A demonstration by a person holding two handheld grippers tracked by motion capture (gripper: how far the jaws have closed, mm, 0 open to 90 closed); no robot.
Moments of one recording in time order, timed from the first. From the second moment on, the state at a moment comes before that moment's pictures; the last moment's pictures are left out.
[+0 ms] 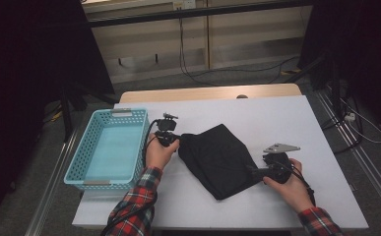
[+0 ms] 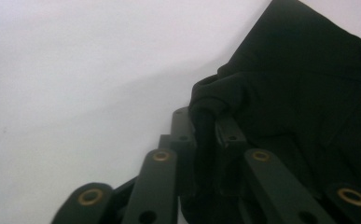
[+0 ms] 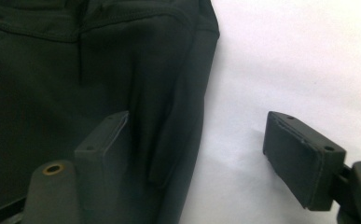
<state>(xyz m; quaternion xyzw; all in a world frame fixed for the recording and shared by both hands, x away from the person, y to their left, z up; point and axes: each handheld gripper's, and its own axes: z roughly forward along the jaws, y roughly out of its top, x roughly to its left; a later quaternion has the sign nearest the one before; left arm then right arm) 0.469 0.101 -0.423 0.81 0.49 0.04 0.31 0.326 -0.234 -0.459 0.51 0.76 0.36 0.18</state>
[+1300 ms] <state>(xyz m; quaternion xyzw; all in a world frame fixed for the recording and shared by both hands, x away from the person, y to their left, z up) 0.436 0.118 -0.417 0.80 0.50 0.06 0.33 0.284 -0.184 -0.452 0.47 0.78 0.39 0.14</state>
